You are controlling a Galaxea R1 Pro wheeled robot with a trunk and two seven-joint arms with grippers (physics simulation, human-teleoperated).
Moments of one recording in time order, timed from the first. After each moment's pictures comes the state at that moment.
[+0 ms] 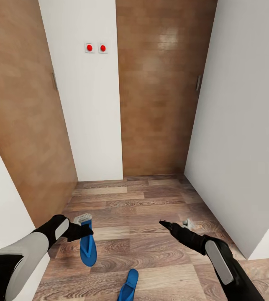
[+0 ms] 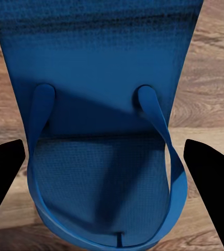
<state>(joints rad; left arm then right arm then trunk) -0.92 0.13 -0.06 -0.15 0.27 0.65 -0.27 -0.38 -0.07 -0.03 -1.08 -0.73 0.71 0.32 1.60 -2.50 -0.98</state>
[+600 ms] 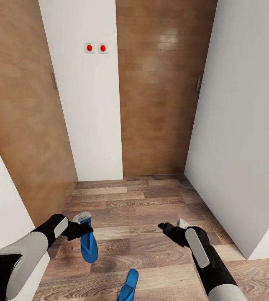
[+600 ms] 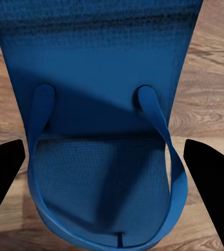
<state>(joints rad) -0.92 0.13 0.01 -0.16 0.28 0.65 -0.26 -0.47 0.08 -0.03 -1.04 -0.73 0.72 -0.32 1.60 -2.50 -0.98</state>
